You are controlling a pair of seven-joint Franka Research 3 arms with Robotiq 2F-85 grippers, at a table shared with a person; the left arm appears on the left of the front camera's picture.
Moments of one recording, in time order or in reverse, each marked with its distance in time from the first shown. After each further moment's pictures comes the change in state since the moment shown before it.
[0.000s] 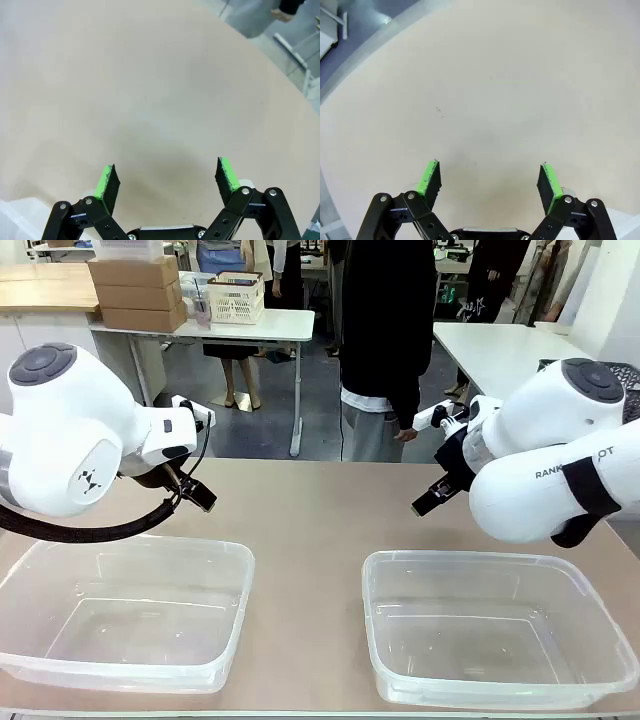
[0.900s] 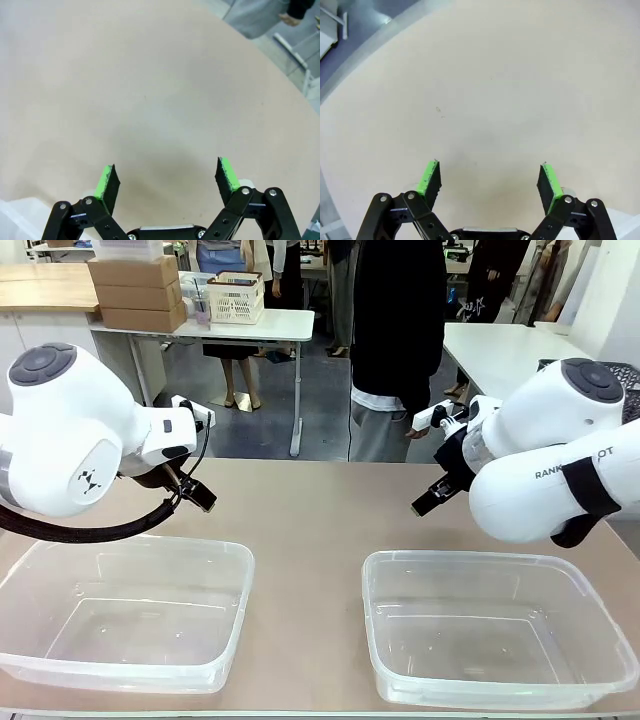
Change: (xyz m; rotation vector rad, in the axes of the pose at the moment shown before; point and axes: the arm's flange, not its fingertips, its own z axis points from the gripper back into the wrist) left arm 0.000 0.000 0.000 0.000 0.000 0.000; right arm 0.000 0.000 0.000 0.000 0.000 0.001
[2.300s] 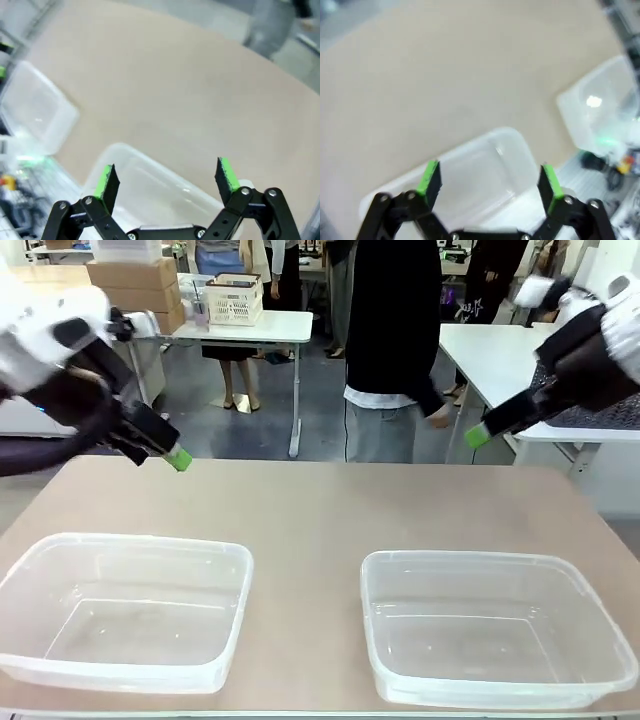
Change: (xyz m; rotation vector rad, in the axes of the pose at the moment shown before) left arm -0.003 -0.007 0.185 -0.407 0.005 0.165; right arm -0.004 -0.006 0.224 0.255 -0.135 -0.214
